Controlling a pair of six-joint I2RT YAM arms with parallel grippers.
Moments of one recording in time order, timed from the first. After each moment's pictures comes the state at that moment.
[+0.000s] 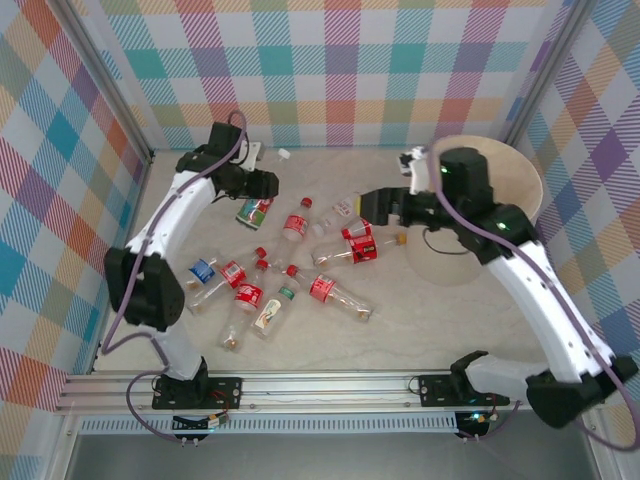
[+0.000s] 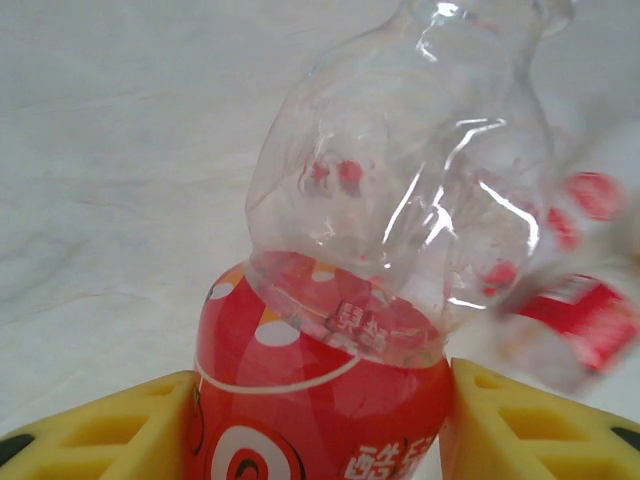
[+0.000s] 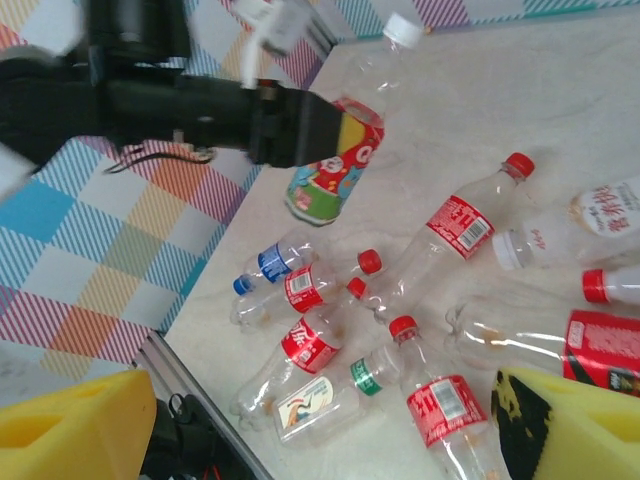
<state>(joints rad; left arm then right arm) -0.23 1.72 1.65 -0.84 0.28 -0.15 0.48 1.22 1.44 -0.74 -0.49 0.42</state>
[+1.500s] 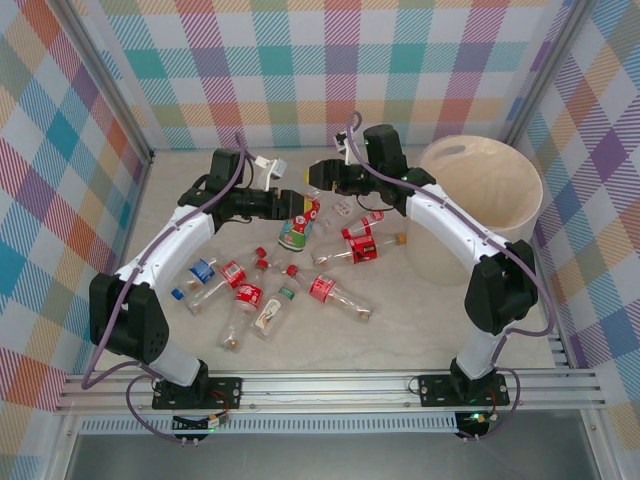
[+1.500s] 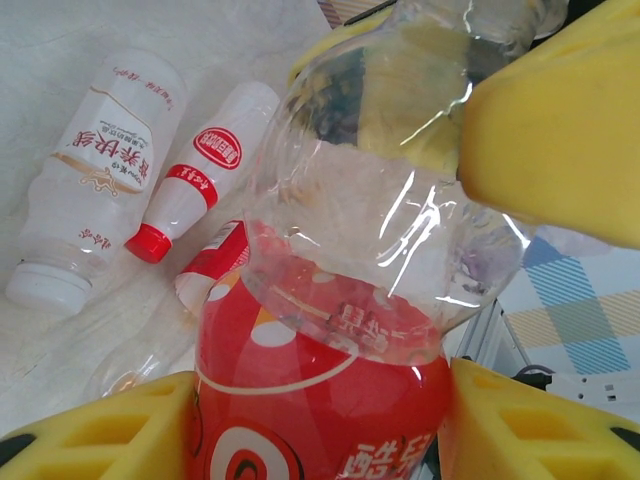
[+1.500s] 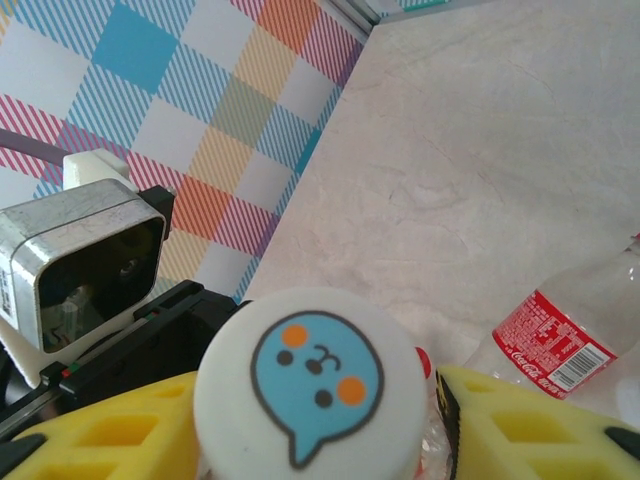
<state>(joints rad) -0.31 1.55 1.32 -0.47 0.82 -0.30 0.52 1.76 1.58 -0.29 -0.63 0.60</state>
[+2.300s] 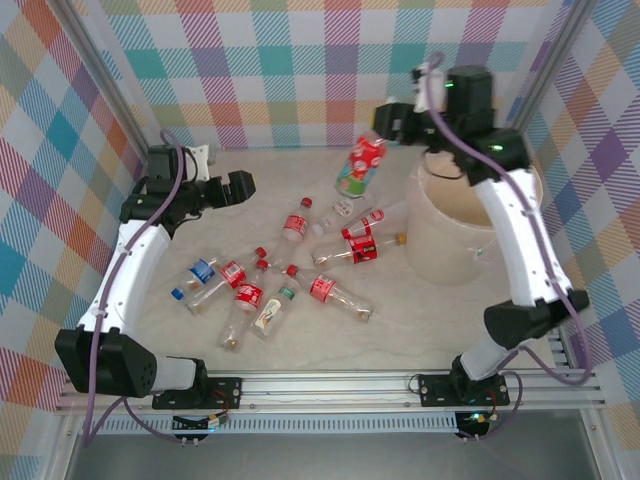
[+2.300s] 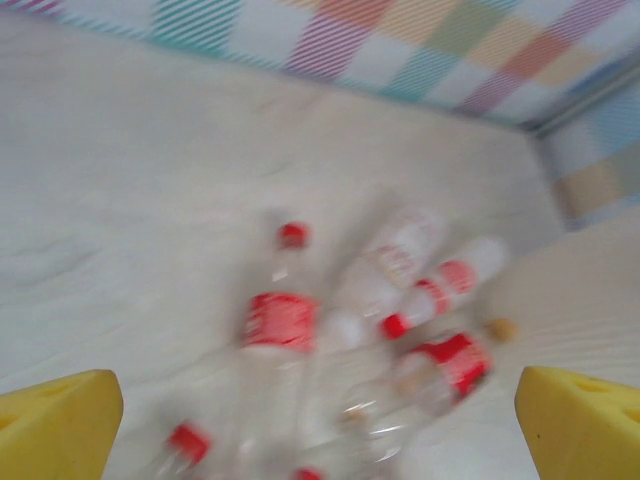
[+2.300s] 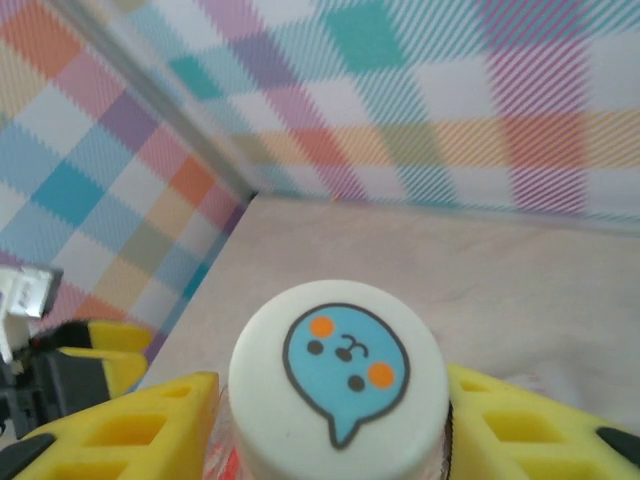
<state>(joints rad) -0.07 1.34 1.35 -0.71 0.33 -0.27 0.31 1.60 2.12 -0.90 -0.34 0.33</state>
